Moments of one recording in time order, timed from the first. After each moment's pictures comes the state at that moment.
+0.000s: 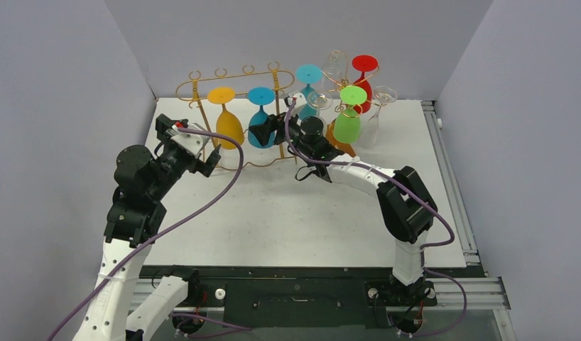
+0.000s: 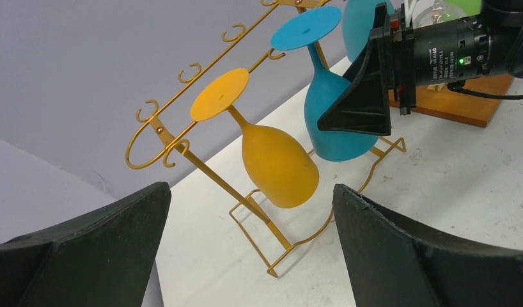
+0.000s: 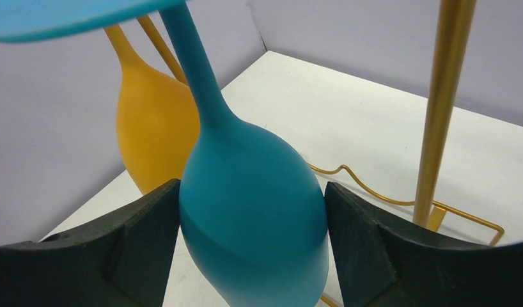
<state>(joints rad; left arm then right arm) -0.22 0.81 1.11 -0.35 0.24 0.44 0.69 1.92 1.36 0.59 -0.17 0.34</state>
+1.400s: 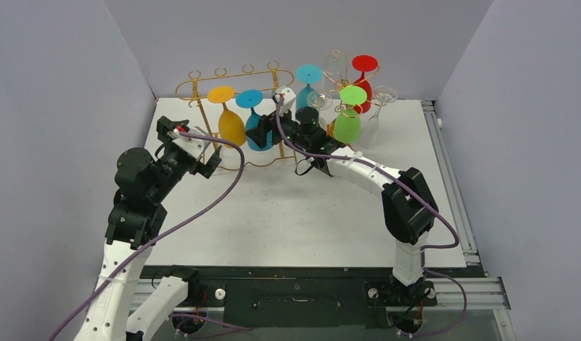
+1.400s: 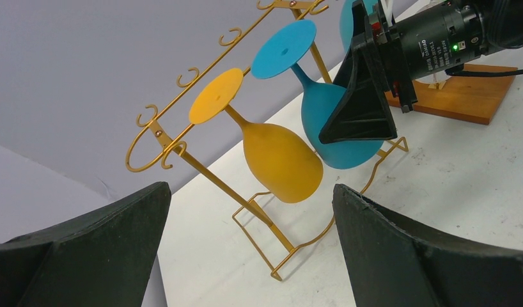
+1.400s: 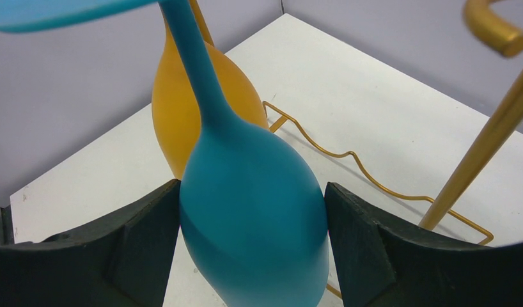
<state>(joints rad) -0.22 0.79 1.08 -0.32 0.25 0.46 0.69 1.89 1.47 0.33 -0.27 0.19</state>
